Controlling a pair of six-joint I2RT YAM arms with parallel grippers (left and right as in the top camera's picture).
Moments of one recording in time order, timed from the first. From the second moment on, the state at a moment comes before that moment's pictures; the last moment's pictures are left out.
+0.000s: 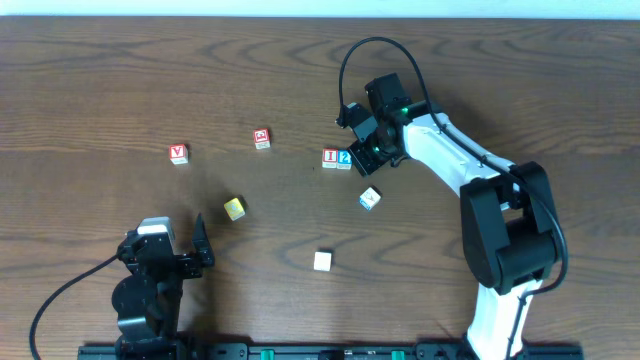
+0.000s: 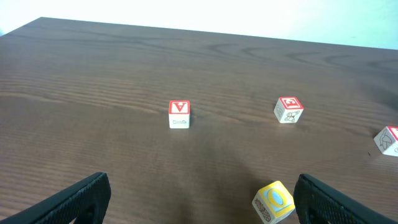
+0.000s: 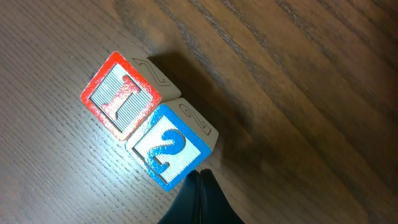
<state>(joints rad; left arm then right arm) 0.12 0.02 0.12 -0.41 0.07 -0.04 0.37 2.05 1.41 -0.66 -0.28 -0.25</state>
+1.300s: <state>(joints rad) 0.12 0.02 0.12 -0.41 0.07 -0.04 0.29 0.58 0.59 -0.76 0.02 -0.17</state>
